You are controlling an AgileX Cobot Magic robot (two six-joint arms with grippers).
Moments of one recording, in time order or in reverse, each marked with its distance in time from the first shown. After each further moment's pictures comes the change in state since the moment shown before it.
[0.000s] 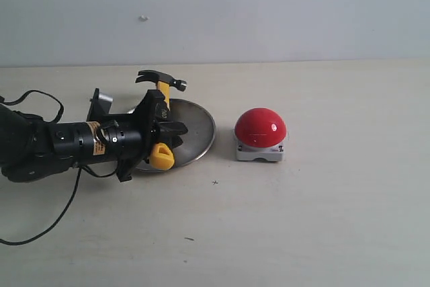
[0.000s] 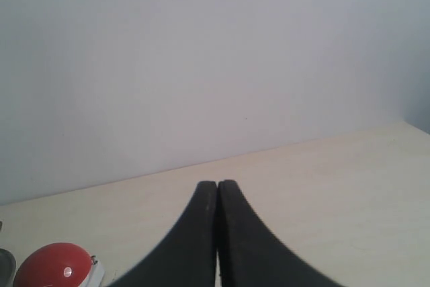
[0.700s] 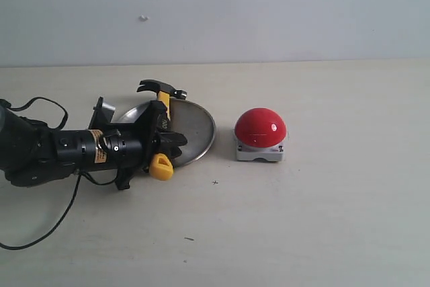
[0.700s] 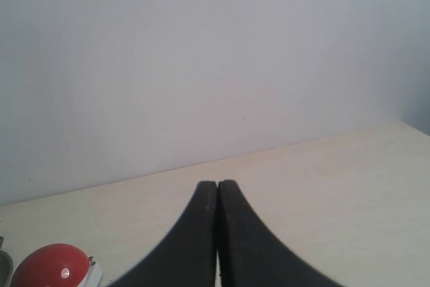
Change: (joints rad) left arm 0.000 0.043 -0.007 0.039 0.017 0.000; right arm 0.000 0.000 0.000 0.000 -0.005 0.000
